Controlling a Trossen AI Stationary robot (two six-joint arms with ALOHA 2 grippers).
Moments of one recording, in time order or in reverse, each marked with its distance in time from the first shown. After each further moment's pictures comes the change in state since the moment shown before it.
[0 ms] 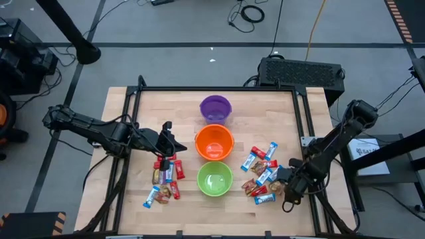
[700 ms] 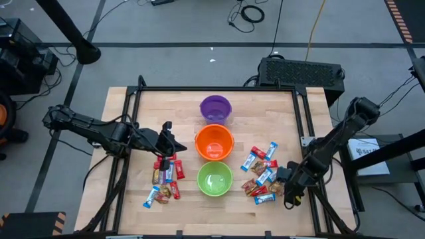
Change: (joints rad) left arm 0.000 0.000 0.000 0.000 0.000 -0.001; right arm -0.041 -0.087 -0.076 0.193 -0.092 0.019
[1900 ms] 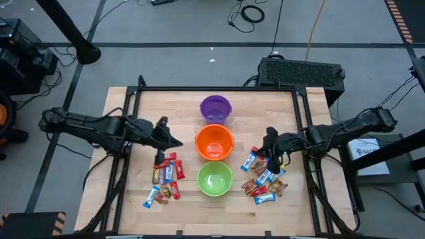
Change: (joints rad) left arm 0.077 -0.076 0.000 -0.053 0.124 -0.034; right arm -0.577 -0.258 0.010 0.248 0.175 -0.733
